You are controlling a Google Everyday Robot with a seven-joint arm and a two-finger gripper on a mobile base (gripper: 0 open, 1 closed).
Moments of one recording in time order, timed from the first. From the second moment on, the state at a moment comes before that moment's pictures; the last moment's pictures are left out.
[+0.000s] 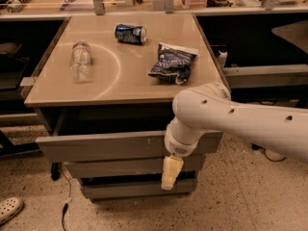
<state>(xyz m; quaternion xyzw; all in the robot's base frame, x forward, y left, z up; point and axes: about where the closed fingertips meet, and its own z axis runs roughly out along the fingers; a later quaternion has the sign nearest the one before) 0.474 -0.052 0.649 -0.65 0.75 0.07 0.10</state>
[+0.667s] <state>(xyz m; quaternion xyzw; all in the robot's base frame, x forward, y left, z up) 0.439 -0.061 0.656 -0.65 0.75 0.11 0.07</state>
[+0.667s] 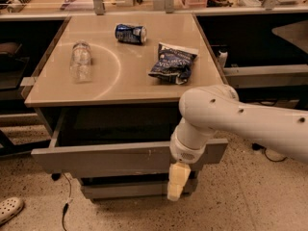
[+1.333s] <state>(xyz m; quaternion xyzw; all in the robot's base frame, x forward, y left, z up) 0.383 -0.077 0.672 -0.65 0.74 0.16 0.01</state>
